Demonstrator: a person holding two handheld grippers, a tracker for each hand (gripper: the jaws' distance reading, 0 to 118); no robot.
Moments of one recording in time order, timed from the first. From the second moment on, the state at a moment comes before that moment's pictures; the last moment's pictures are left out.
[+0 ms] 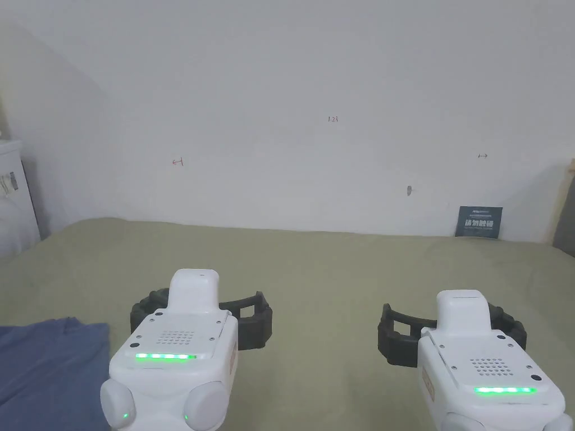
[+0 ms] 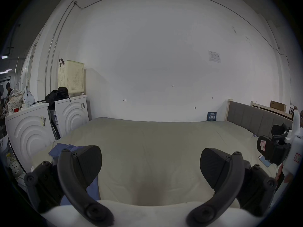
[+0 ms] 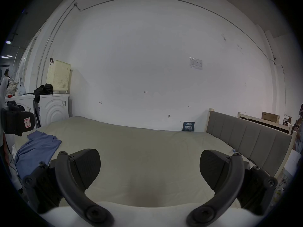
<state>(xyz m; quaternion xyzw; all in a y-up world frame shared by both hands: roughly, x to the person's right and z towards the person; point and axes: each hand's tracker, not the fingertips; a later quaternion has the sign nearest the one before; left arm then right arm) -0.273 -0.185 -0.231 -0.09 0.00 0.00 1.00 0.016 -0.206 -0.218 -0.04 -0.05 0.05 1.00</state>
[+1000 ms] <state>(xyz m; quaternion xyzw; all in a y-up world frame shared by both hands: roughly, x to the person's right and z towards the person) -0.277 -0.191 -0.244 -0.10 0.01 -0.01 0.99 0.022 -0.210 -0.228 -0.05 -0.06 0.03 1.00</state>
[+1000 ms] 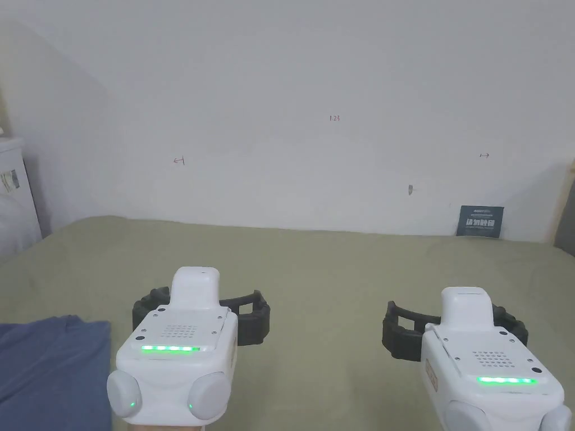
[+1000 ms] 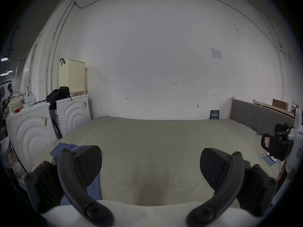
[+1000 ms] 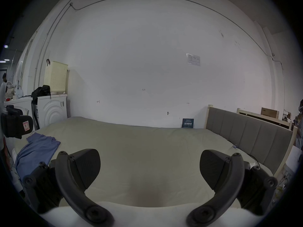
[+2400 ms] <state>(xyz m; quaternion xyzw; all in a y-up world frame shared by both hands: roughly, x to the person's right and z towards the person) -0.479 -0.178 -0.177 -0.13 0.24 0.00 0.96 -0.195 -0.210 -0.279 -0.07 0.17 0.02 0.98</state>
